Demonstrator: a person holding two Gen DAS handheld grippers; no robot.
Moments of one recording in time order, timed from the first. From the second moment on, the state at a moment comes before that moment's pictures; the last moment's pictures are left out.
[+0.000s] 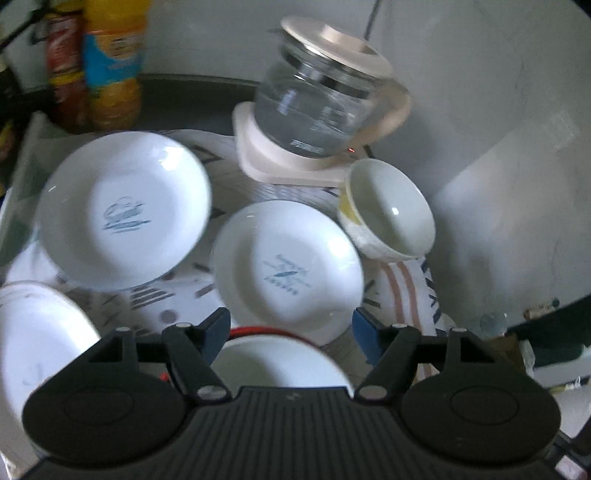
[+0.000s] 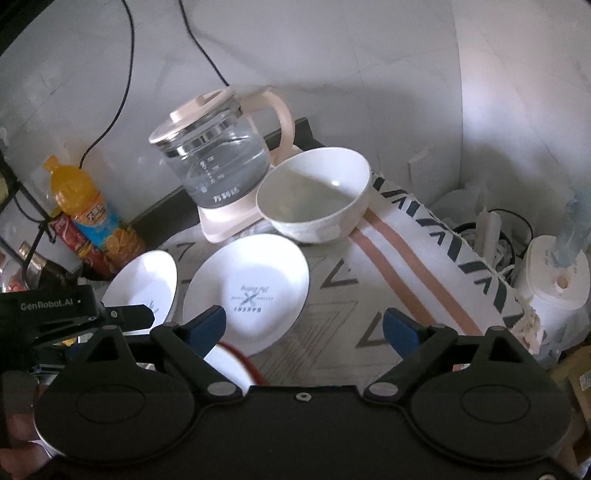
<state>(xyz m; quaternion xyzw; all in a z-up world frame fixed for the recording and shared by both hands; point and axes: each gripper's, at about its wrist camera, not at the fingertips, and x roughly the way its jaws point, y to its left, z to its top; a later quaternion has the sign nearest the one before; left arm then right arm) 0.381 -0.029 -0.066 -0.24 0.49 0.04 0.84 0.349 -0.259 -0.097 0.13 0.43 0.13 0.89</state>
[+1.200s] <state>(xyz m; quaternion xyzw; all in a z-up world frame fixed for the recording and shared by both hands) 0.566 -0.076 -0.146 -0.24 0.52 0.06 0.82 0.526 -0.284 -0.162 0.16 0.46 0.13 0.86</state>
